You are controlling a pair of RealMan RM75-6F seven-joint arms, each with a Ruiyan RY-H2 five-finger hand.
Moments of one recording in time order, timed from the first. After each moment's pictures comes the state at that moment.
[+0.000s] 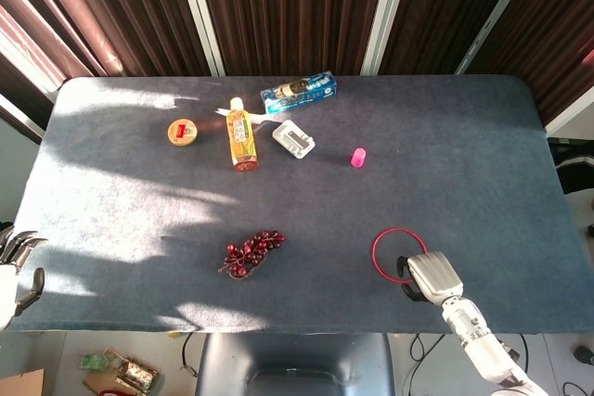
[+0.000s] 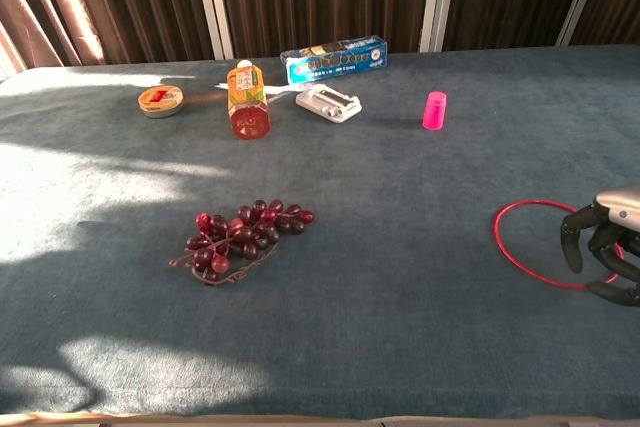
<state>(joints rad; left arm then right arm) -0.06 -1.12 -0.06 -1.55 1.51 1.56 0.03 0.37 -1.37 0.00 -1.60 -1.29 1.00 -0.33</state>
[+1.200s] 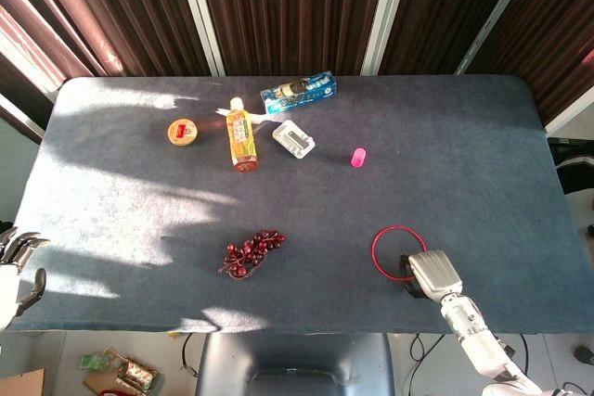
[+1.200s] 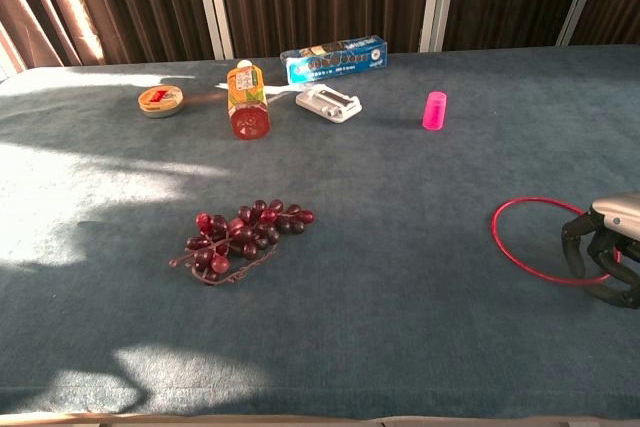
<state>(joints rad) -0.07 -1.11 -0.06 -1.55 1.51 1.56 0.02 0.39 -1.41 0.00 -1.53 -1.24 1.00 -0.34</state>
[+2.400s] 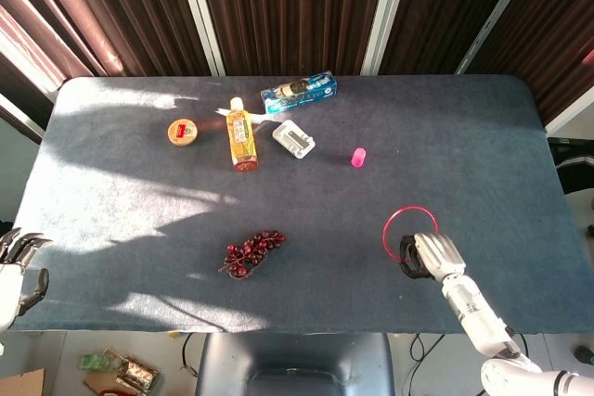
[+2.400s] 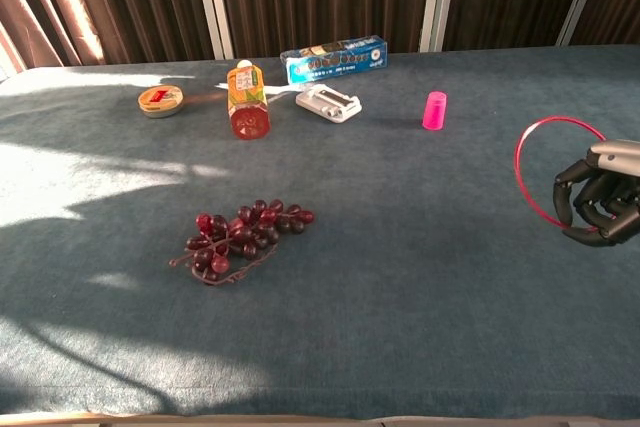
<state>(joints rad) -0.07 -1.11 -0.06 -1.56 1.51 1.54 0.04 0.45 -1.33 0.13 -1.62 -1.05 0.87 -0.15</state>
